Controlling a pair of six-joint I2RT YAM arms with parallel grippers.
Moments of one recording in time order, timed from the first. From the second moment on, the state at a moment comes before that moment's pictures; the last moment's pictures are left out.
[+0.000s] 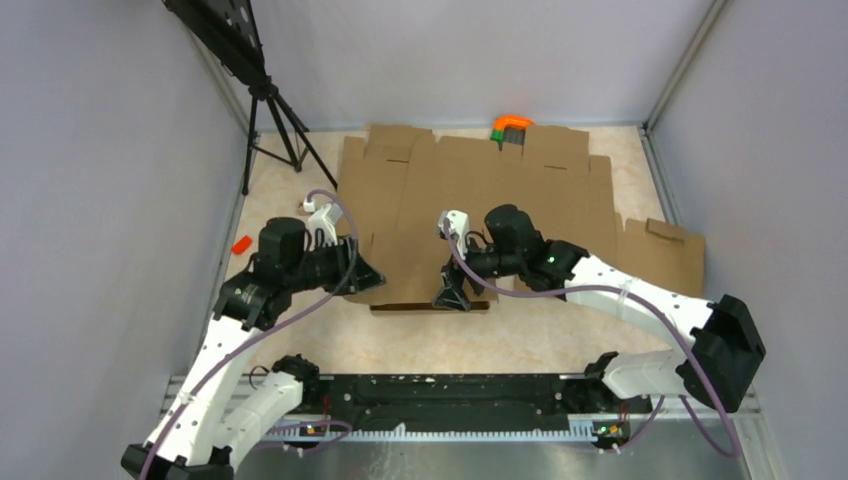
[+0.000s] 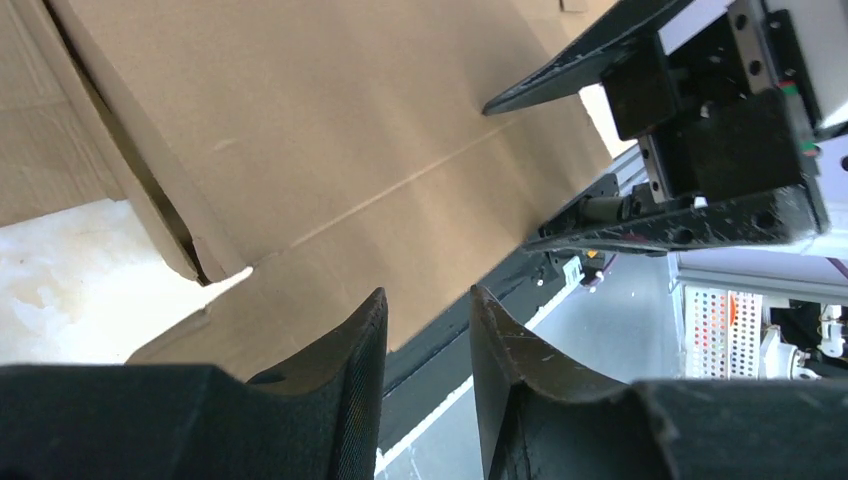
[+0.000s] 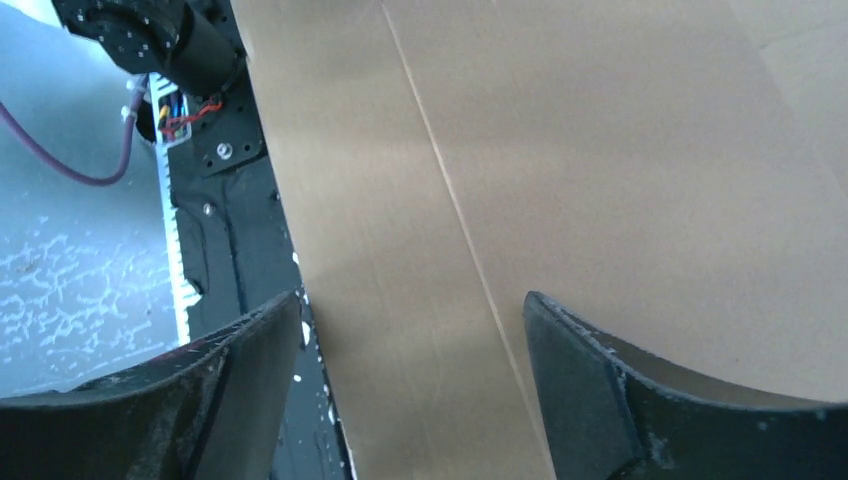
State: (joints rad) left arm -0.34 0.76 0.93 -0.78 0.53 -0.53; right arm 0.86 1.26 0.95 -0.25 -0.51 -0.05
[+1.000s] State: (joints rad) left arm -0.38 0.99 0.51 -0.46 0.46 -0.68; right arm 0.86 1.33 0.72 -0.06 -0.40 0.23
